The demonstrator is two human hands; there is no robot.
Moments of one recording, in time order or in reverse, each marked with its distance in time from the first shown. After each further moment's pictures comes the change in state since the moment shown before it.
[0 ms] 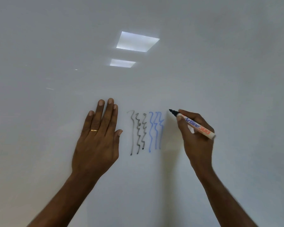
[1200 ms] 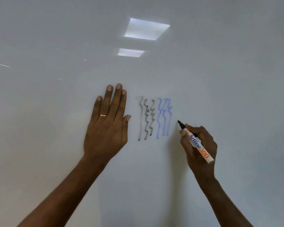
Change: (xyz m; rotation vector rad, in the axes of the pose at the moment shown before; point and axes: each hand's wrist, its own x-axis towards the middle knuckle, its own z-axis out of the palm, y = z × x) left_hand -0.003 0.002 0.002 0.006 -0.030 -0.027; right_hand -0.049 0.070 -0.024 -0.242 -0.073 -0.140
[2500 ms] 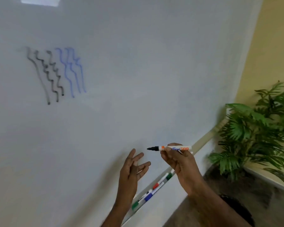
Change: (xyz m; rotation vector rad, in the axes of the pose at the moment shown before) left_hand -0.224 0.253 0.008 -1.829 -0.879 -0.947; right_hand -0.156 -0.008 -0.197 0.571 0.188 1.139
